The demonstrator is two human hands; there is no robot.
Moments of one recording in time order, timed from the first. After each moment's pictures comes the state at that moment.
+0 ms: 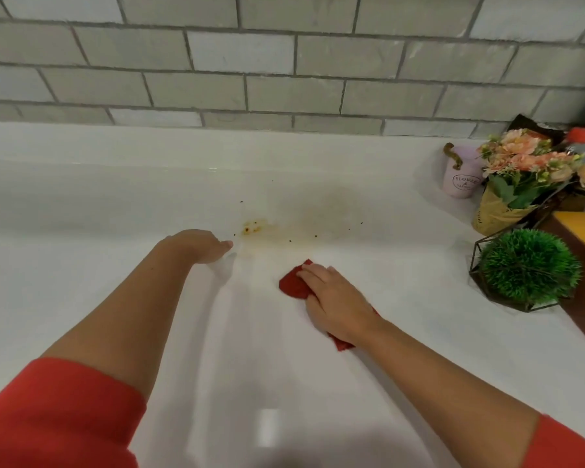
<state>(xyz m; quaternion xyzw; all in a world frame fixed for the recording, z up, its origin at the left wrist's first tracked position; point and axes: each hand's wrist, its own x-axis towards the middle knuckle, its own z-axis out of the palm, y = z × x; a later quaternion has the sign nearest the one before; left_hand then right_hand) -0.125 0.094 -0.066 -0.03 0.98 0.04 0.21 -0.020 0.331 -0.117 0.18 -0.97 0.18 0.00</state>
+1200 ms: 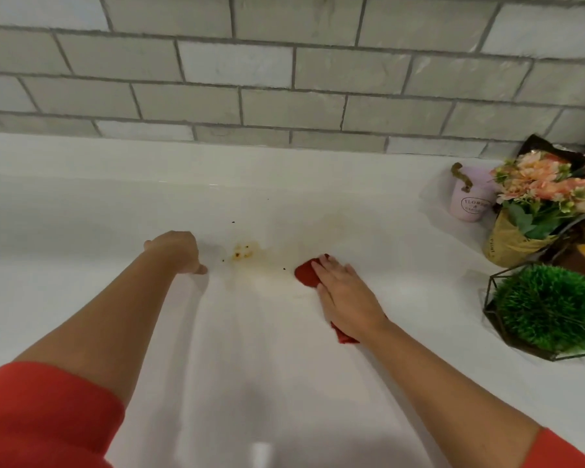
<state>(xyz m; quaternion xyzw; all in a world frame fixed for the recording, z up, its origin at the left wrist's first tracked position) -0.176 0.087 -0.070 -0.07 0.99 -0.03 0.15 -0.093 0.363 -0.129 0.13 -0.98 0.12 0.05</state>
